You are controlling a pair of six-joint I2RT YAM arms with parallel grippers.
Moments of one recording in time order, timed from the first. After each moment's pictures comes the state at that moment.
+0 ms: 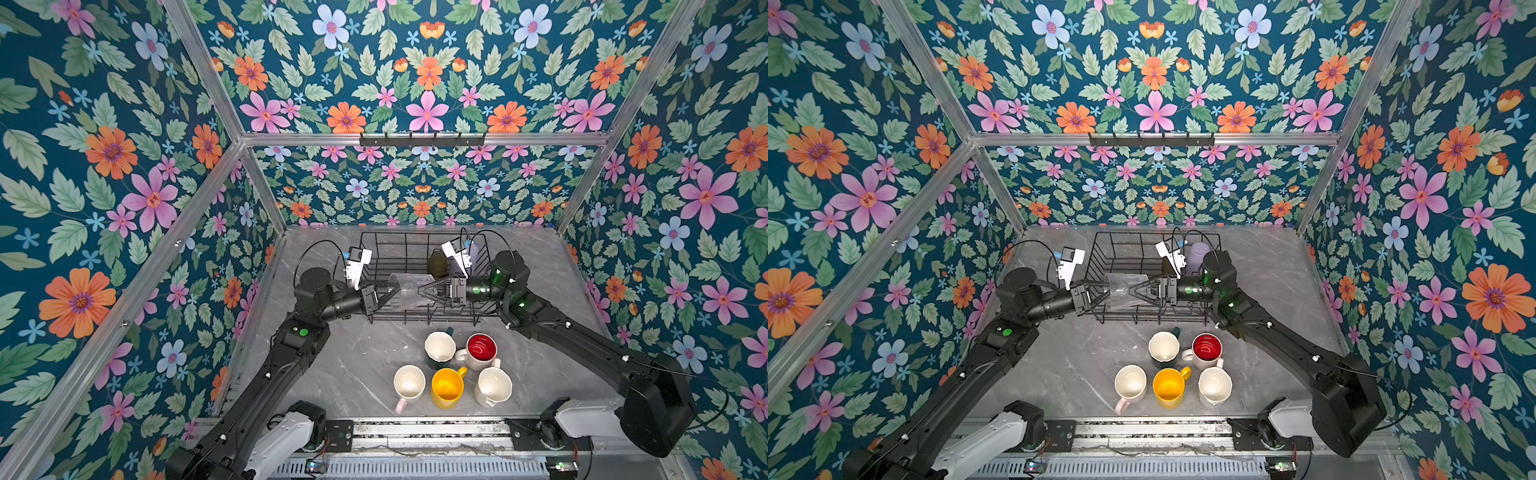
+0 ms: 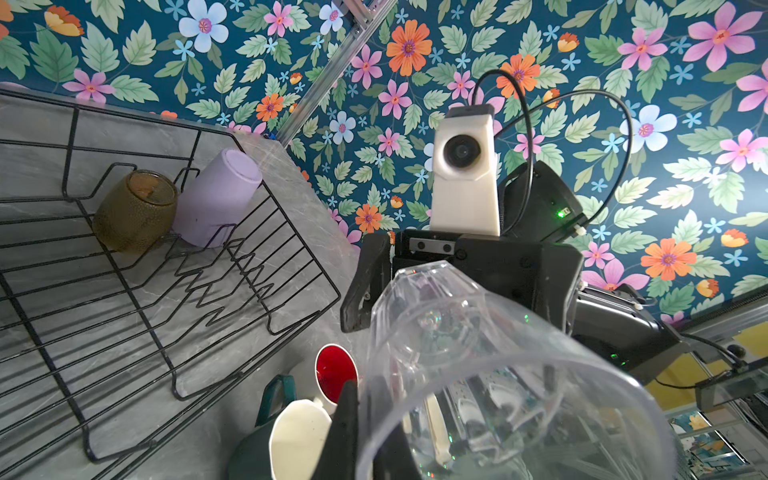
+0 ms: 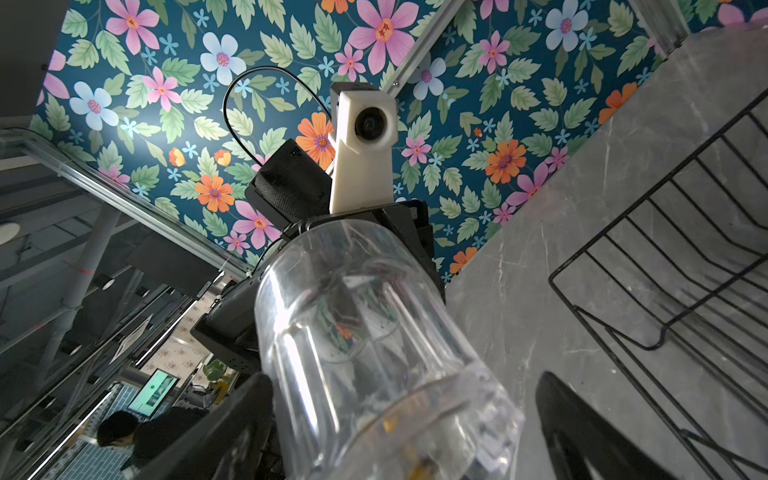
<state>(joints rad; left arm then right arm) -0.40 0.95 0.79 0.05 0.81 -0.69 0.59 1.34 0.96 0.40 -0.94 0.84</state>
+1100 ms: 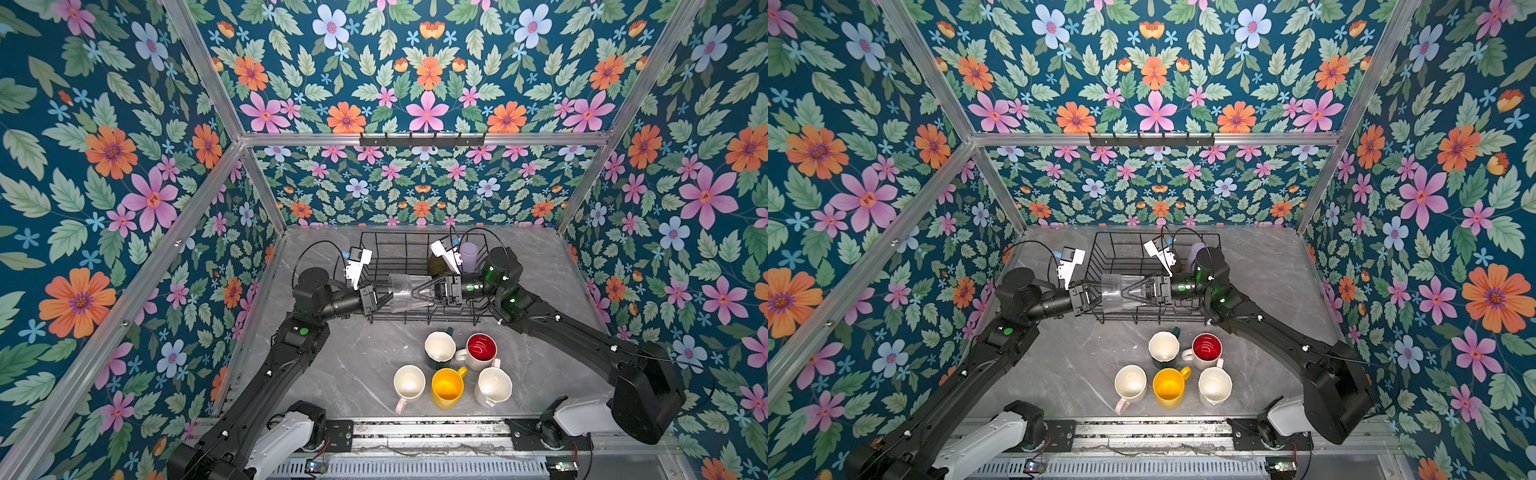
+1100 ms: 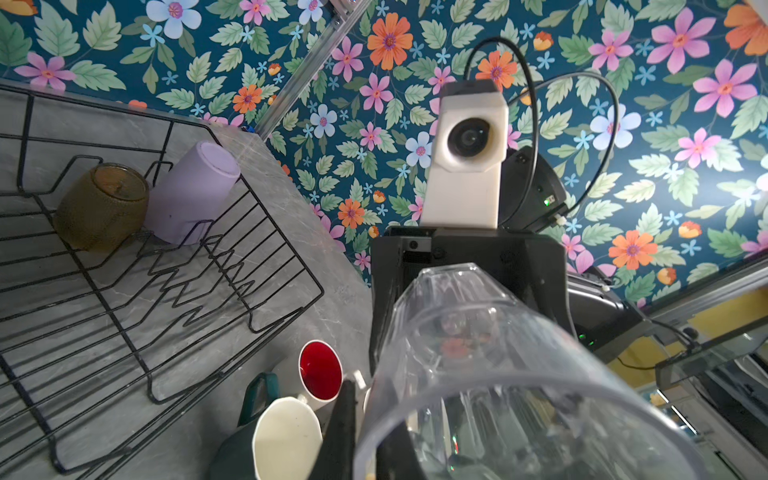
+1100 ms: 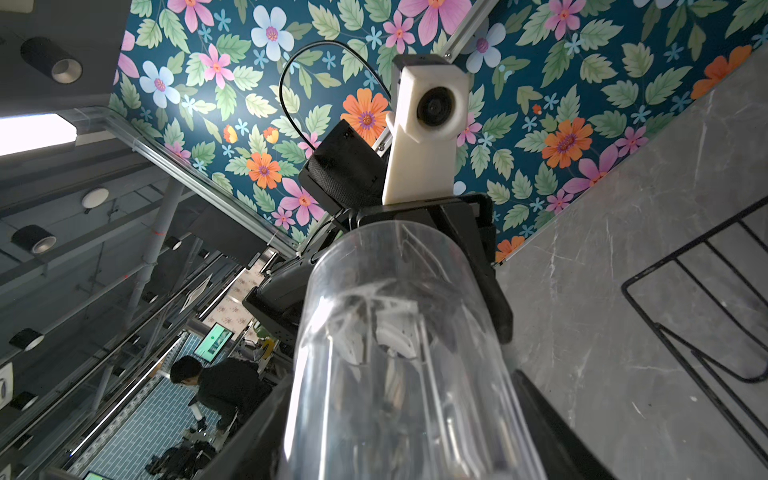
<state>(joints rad) -0.40 0.95 0.77 0.11 0.87 -0.72 0.63 1.41 1.02 0.47 -1.04 0.91</state>
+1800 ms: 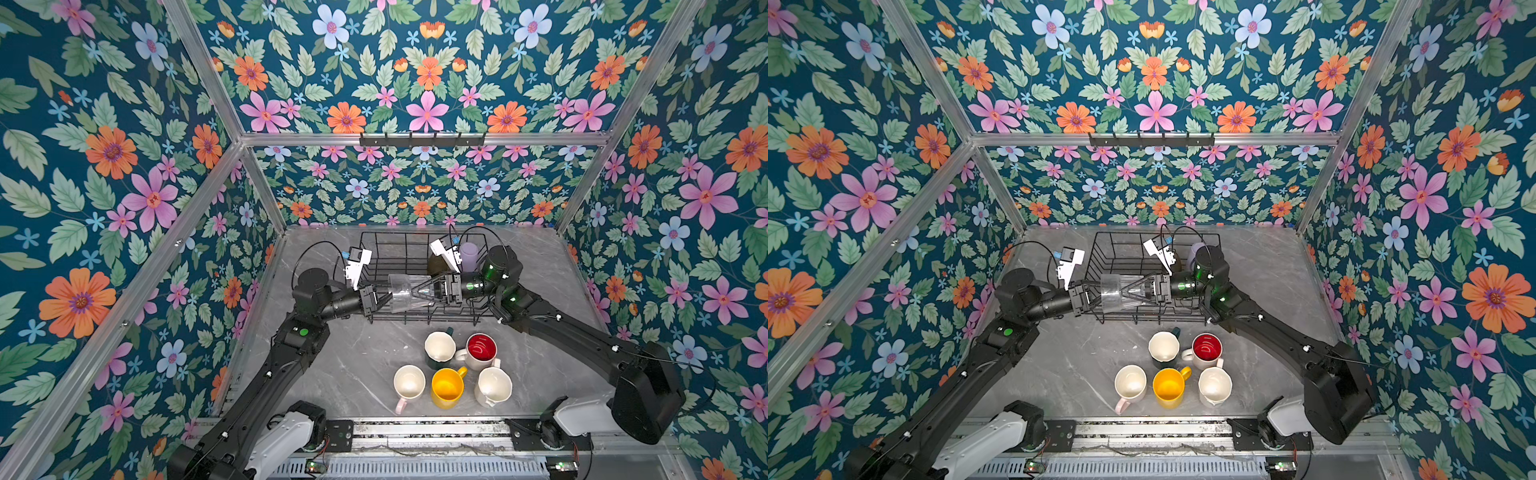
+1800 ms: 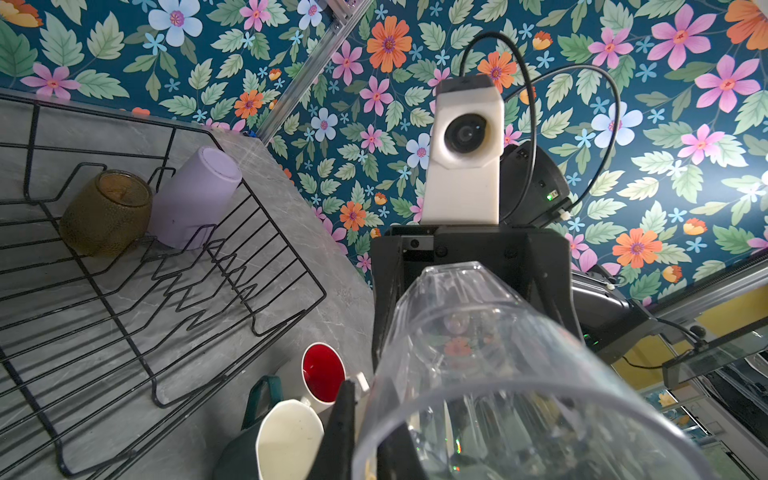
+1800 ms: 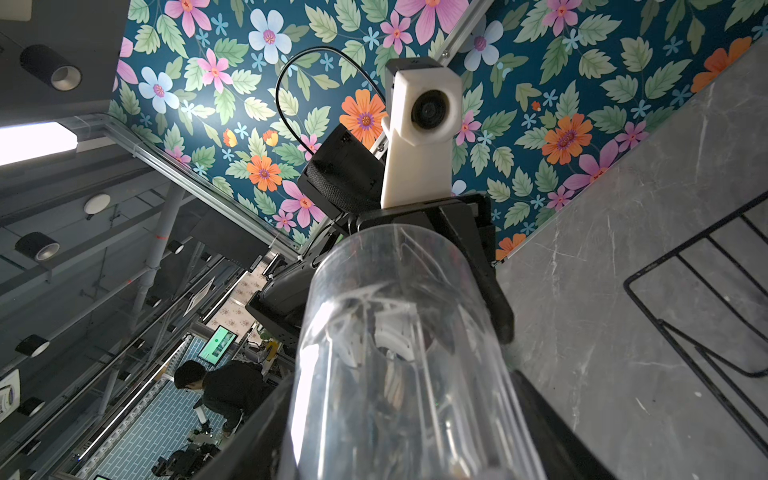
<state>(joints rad) -0.40 0.95 0.77 0.11 0.86 -0.72 0.63 1.40 1.03 0.44 -1.03 0.91</state>
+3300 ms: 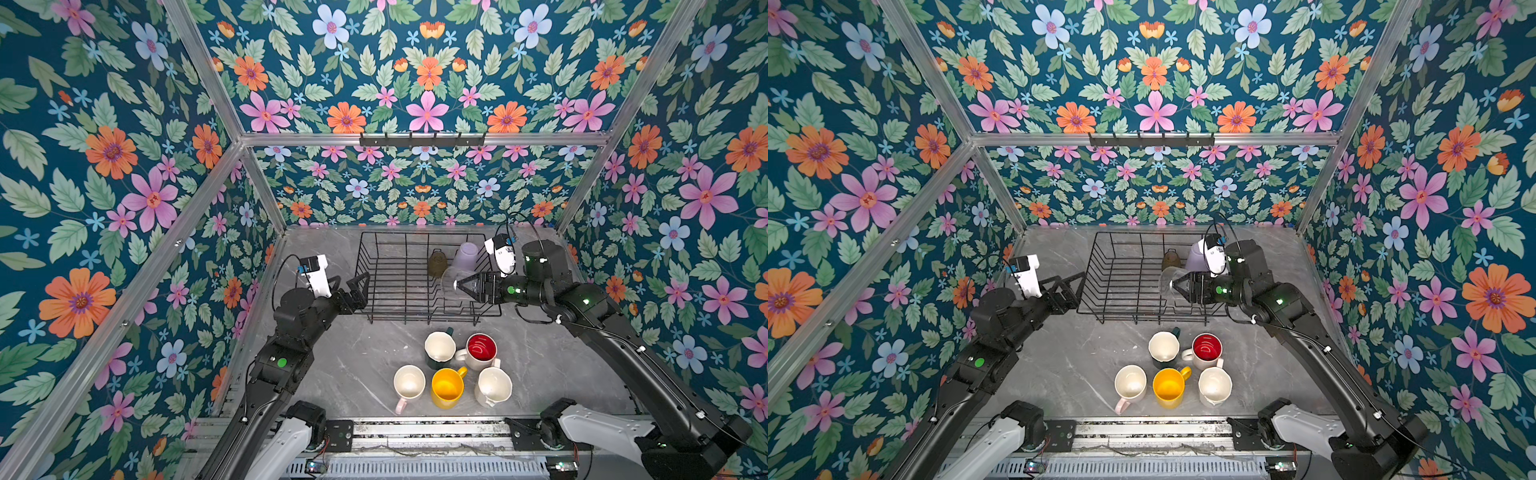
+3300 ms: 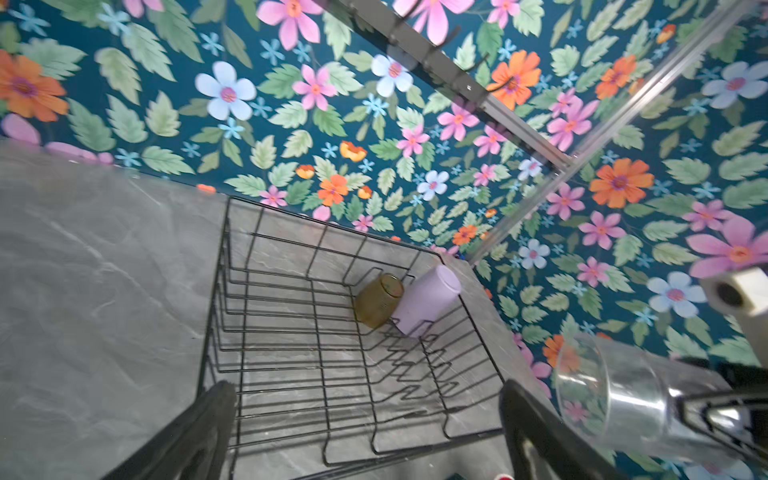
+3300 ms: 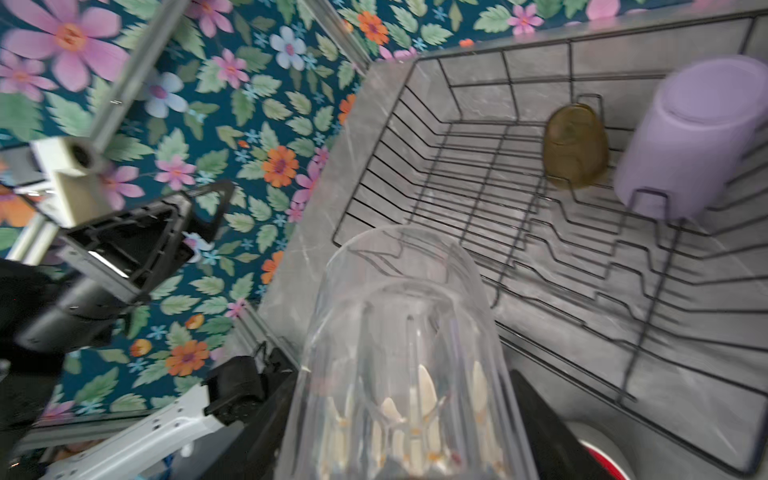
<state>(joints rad) -0.38 0.69 0.75 -0.22 0.05 -0.52 0.50 1.13 1.29 -0.78 -0.34 0.43</state>
